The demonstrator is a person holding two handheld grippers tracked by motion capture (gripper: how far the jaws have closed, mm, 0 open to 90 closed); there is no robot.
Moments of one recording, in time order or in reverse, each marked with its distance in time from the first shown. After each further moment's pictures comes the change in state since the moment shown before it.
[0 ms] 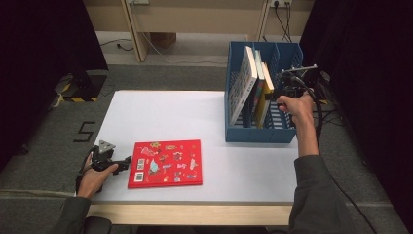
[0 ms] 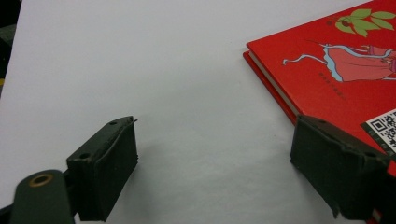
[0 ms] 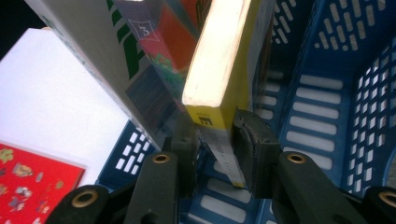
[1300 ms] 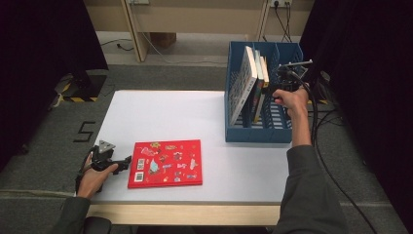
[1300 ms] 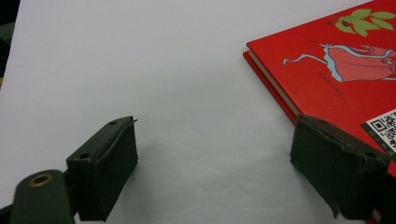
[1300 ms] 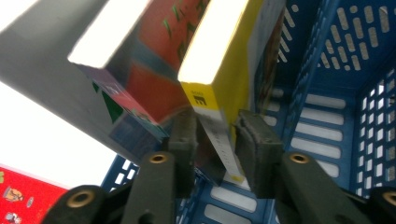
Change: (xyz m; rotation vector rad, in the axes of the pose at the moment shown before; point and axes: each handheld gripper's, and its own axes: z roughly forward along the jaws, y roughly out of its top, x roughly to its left) left arm 0.000 0.000 0.000 0.001 -0.002 -0.002; right arm -0.006 0.018 0.019 -0.024 0.004 0.014
